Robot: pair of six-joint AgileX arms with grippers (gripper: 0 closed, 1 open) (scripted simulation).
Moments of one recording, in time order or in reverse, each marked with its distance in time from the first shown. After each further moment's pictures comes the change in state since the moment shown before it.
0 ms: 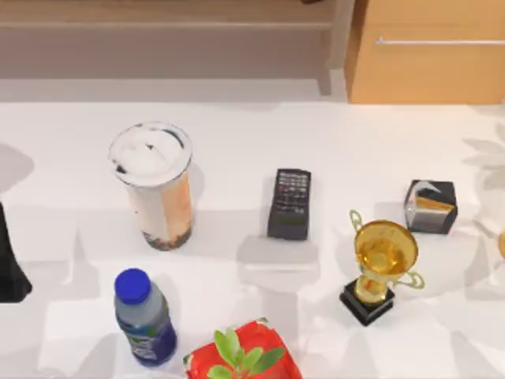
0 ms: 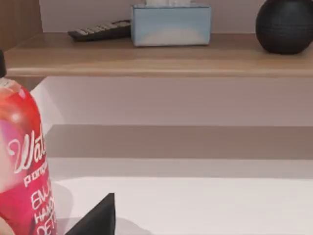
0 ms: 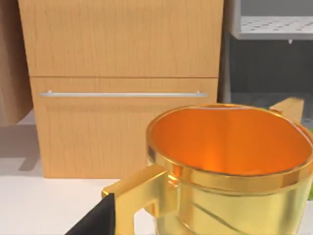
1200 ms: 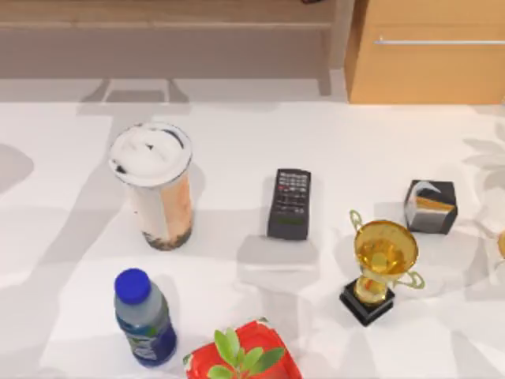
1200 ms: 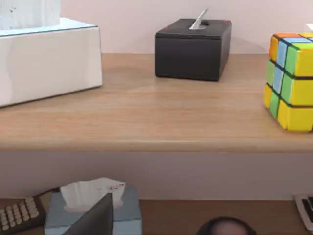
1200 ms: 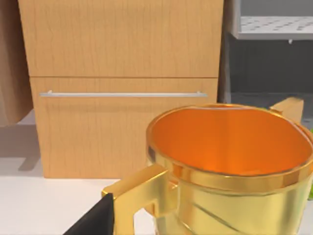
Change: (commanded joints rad) left arm -0.353 1.319 1.193 0.136 -0.325 0.013; right arm 0.000 0.000 0.000 0.000 0.000 0.000
